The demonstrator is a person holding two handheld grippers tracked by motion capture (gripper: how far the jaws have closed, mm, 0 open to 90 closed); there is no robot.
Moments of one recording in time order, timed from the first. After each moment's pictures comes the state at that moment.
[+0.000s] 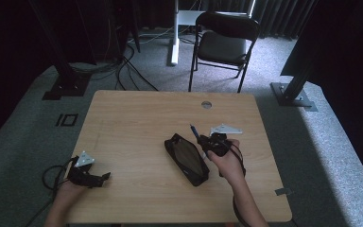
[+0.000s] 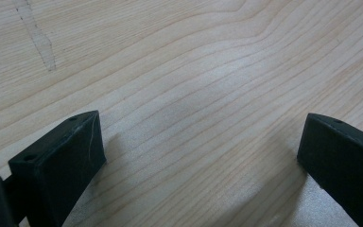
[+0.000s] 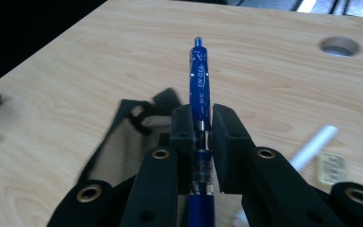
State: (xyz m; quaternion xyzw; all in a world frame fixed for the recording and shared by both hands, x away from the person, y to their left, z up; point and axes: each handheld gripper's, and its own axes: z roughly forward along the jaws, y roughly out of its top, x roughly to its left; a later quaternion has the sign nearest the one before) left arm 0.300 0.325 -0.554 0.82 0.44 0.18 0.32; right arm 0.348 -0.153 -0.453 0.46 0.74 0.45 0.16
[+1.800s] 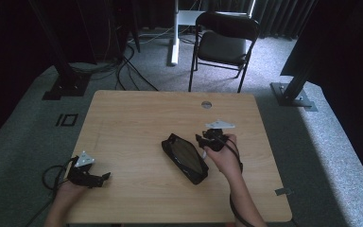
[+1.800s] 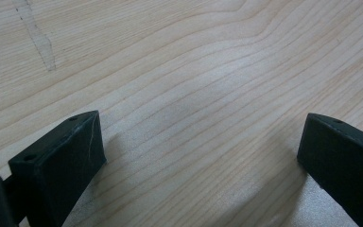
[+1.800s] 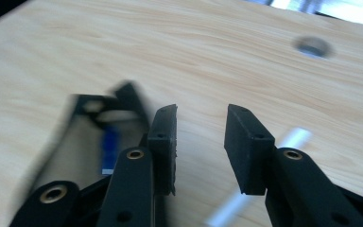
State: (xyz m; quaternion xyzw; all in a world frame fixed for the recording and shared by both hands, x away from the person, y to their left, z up) left arm 0.300 0.325 -0.554 0.82 0.44 0.18 0.32; right arm 0.369 -0.152 -0.455 0.48 0.76 0.40 0.20
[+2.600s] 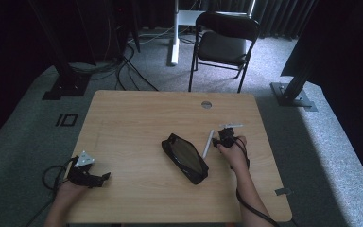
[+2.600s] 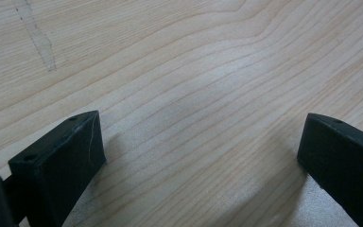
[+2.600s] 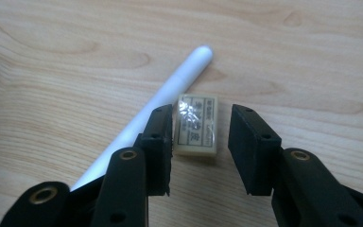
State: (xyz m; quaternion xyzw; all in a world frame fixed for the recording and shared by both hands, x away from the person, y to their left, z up) left arm 0.300 0.325 -0.554 0.82 0.44 0.18 0.32; right arm 0.426 -0.202 -0.535 0.56 0.75 0.30 0.18
